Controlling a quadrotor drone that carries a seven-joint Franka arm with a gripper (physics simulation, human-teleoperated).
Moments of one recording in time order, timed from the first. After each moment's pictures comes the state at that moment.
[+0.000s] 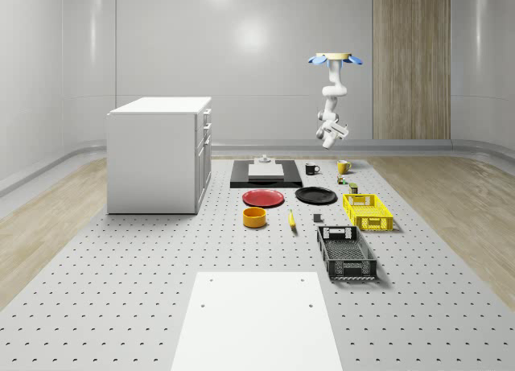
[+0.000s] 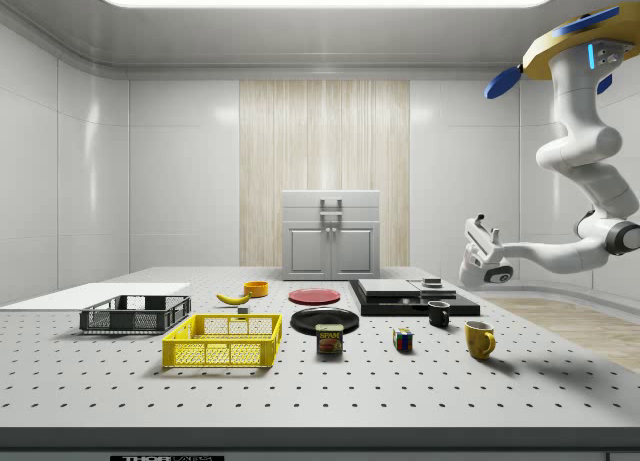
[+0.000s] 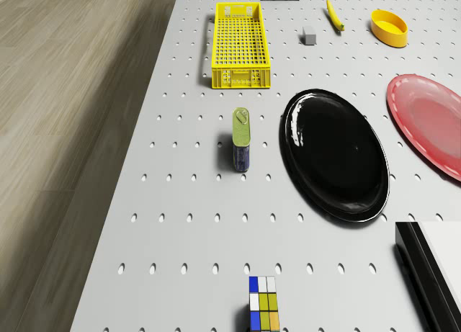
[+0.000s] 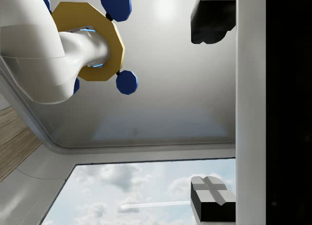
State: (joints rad) arm -0.11 -0.74 0.33 -2.15 -0.47 1.41 0.85
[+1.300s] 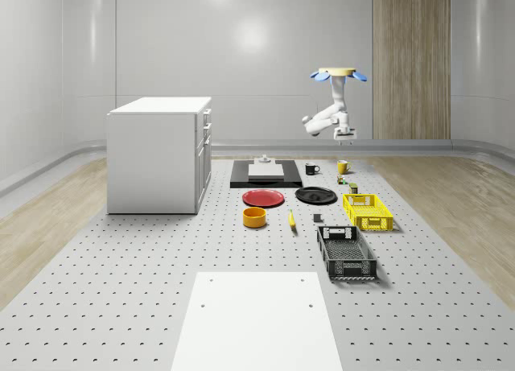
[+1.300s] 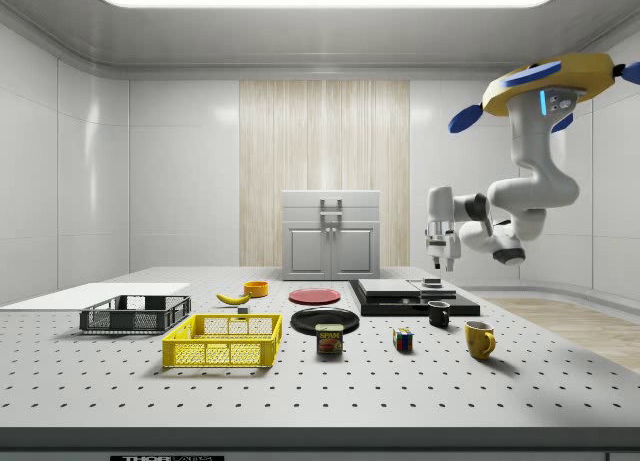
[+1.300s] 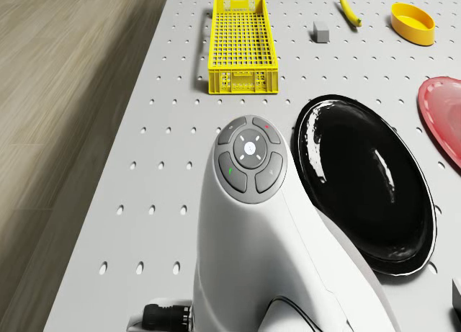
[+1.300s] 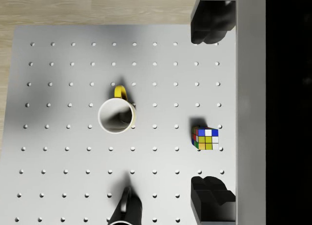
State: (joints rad) arm -0.99 -1.03 1.23 -2.90 -1.98 1.17 1.53
